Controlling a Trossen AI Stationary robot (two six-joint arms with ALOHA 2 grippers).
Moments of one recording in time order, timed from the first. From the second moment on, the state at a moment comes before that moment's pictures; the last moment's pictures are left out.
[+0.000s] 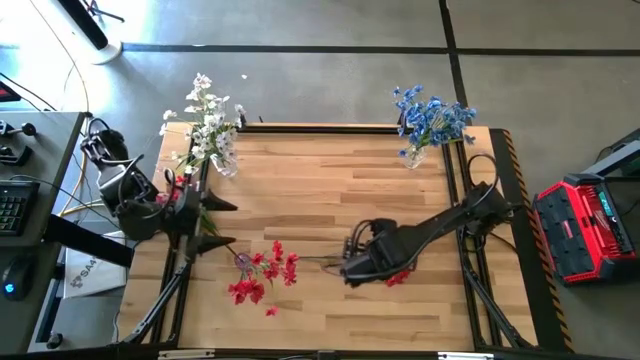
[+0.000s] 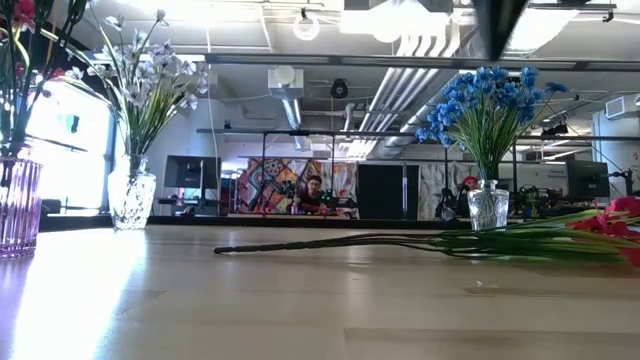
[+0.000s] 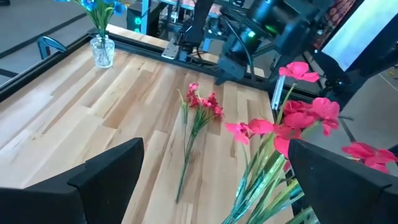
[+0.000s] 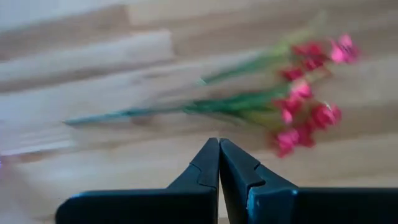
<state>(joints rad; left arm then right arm) -0.82 0.81 1.04 -0.74 -0.80 -0.65 0.45 1.93 1.85 -1.52 0.21 2.20</state>
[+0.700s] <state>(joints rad) -0.71 0.88 1.04 -0.80 -0.74 -0.73 0.51 2.00 1.85 -1.54 0.15 2.26</state>
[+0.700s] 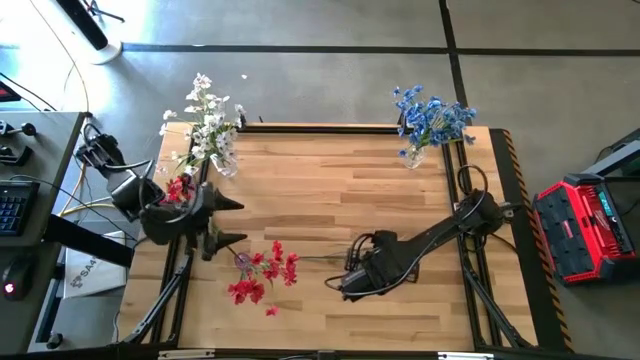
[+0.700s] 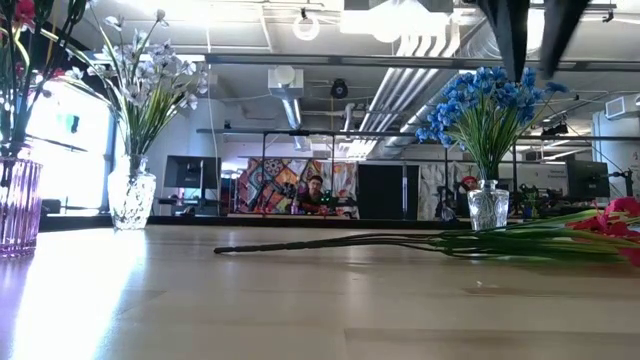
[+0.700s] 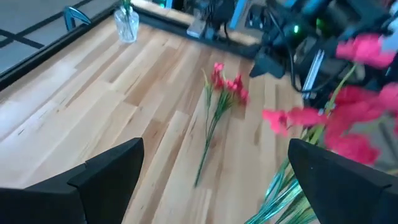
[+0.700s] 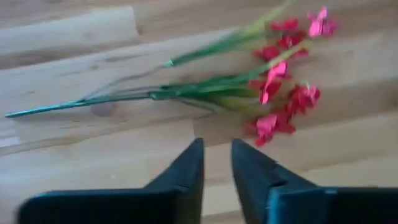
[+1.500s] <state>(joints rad) -0.54 0.66 1.04 -1.17 -0.43 -0.44 0.25 2.25 1.85 -1.29 -0.08 2.32</state>
